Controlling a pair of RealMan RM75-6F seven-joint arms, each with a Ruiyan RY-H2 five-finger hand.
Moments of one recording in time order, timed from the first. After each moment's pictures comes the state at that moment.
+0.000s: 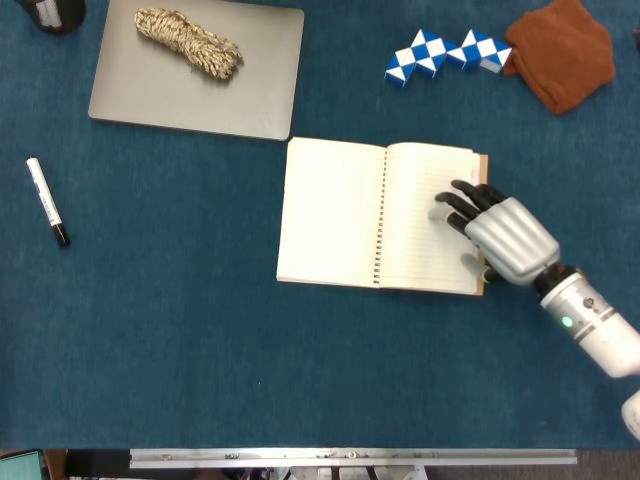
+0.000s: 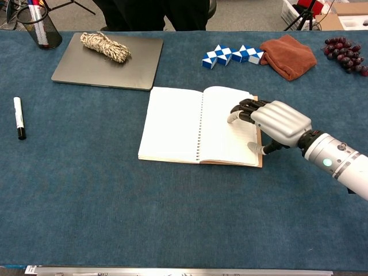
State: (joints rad) left arm 0.08 -1.20 -0.05 -1.54 1.43 1.58 -0.07; right arm 0.55 -1.61 -0.06 -1.29 -1.52 1.05 -0.16
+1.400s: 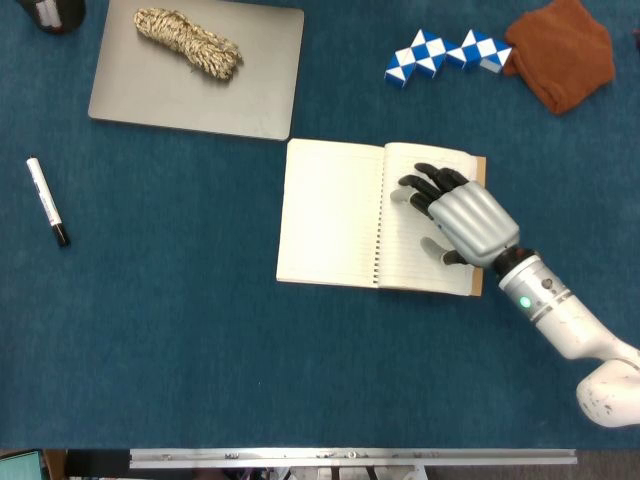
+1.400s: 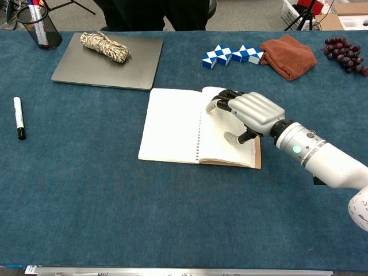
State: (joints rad) left arm 0.09 -1.20 -0.05 -1.53 1.43 1.59 -0.09; right arm 0.60 -1.70 0.04 -1.28 -1.45 0.98 -0.16
